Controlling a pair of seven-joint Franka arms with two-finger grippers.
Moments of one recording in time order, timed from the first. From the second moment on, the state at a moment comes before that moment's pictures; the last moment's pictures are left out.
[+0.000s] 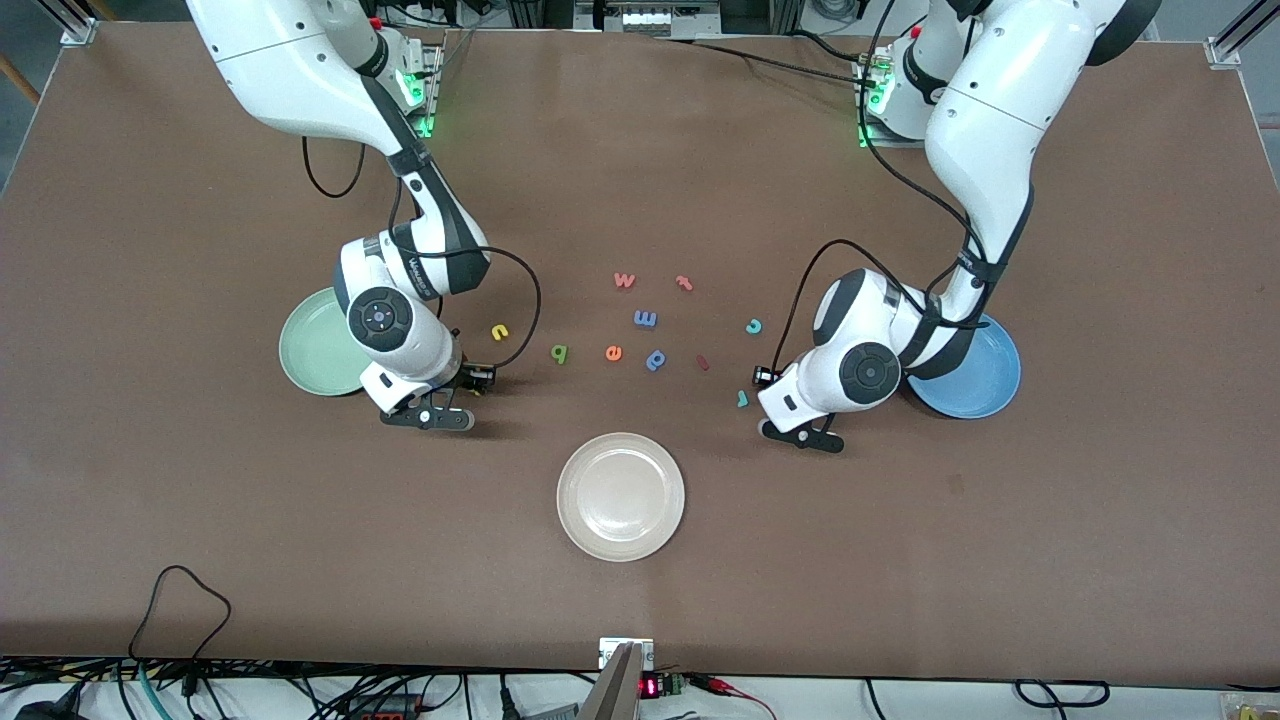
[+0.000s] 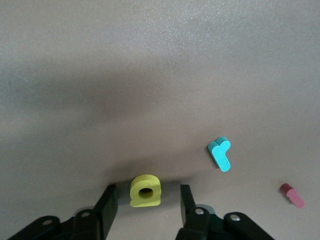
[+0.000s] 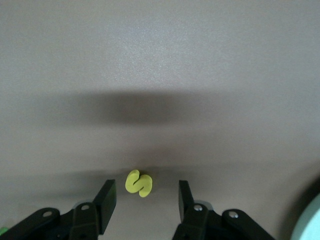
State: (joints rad) left arm -0.23 0.76 -0.21 -1.63 -0.06 2.20 -0.17; right arm 0.43 0.62 -0.04 -1.79 0.01 2.36 0.43
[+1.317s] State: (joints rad) left arm -0.25 0.76 -0.21 -1.62 0.05 2.20 -0.22; right arm 0.45 0.66 -0.04 -1.79 0.01 2.40 0.43
